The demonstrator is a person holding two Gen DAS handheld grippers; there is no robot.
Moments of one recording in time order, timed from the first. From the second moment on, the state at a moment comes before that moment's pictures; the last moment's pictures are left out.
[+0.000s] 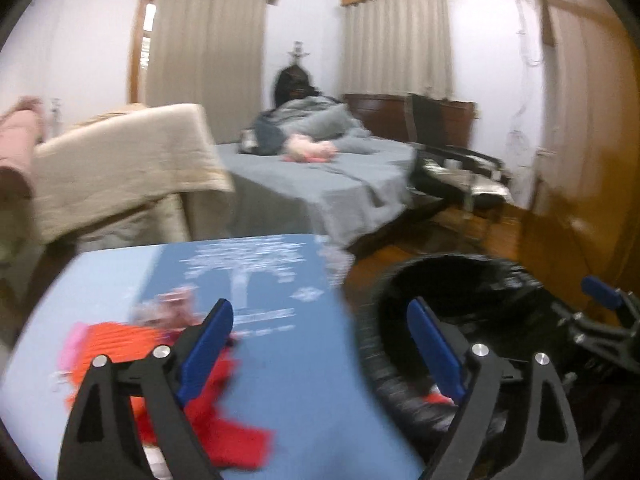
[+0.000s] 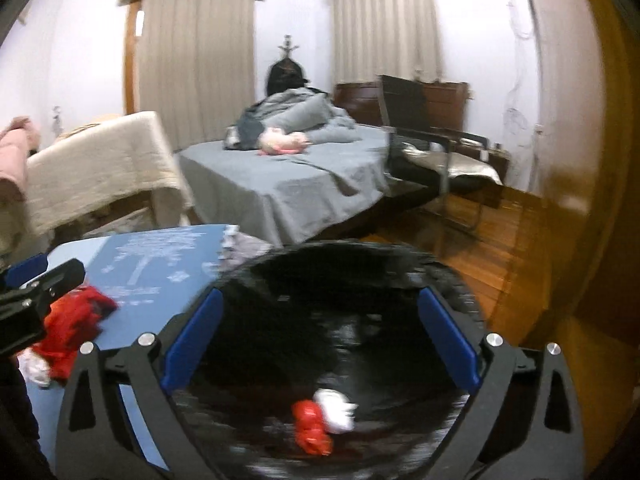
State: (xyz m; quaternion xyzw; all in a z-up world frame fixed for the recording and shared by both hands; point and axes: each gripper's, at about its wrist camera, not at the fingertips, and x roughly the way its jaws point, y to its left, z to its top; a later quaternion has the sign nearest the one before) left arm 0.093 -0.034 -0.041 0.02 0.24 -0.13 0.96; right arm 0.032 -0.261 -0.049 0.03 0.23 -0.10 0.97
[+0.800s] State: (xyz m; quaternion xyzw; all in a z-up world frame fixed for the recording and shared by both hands) left arm 0.101 0.105 -0.104 0.01 0.31 0.01 0.95; right arm 0.064 -0.099 -0.063 -0.02 0.26 0.07 0.96
